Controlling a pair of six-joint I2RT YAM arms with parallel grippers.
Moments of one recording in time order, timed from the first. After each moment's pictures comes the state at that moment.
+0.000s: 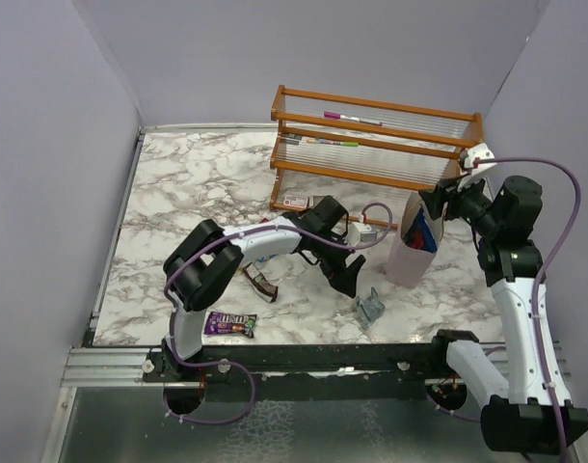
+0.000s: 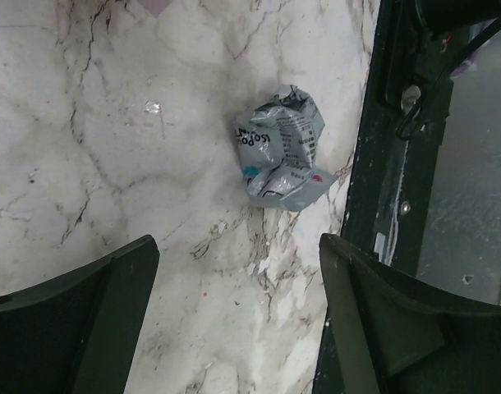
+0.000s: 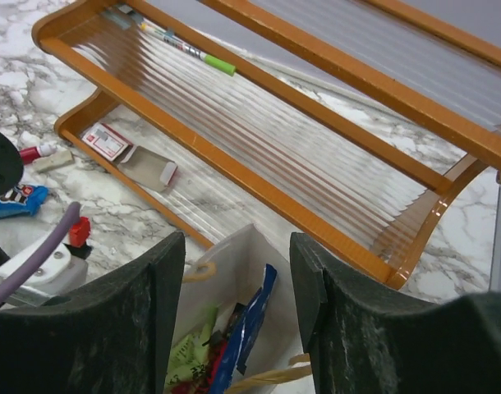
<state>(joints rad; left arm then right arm) -0.86 1.93 1.30 -0.39 0.76 0.06 -0.07 0.88 0.96 -0.31 -0.49 -0.20</state>
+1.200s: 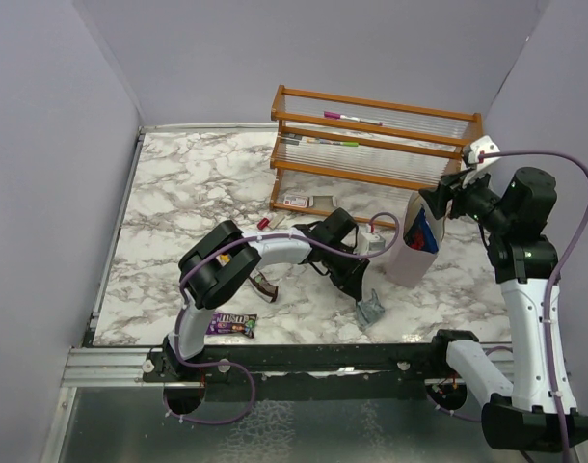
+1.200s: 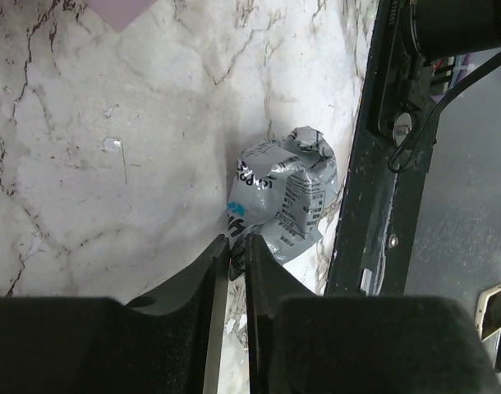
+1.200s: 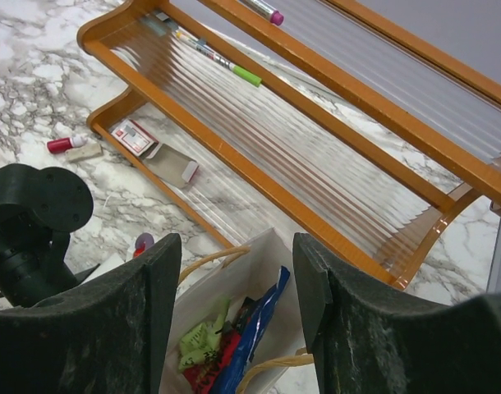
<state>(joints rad) -0.93 2.02 1.28 -0.20 0.79 -0.12 -0.07 0.87 1.09 -0.46 -0.55 -0.25</state>
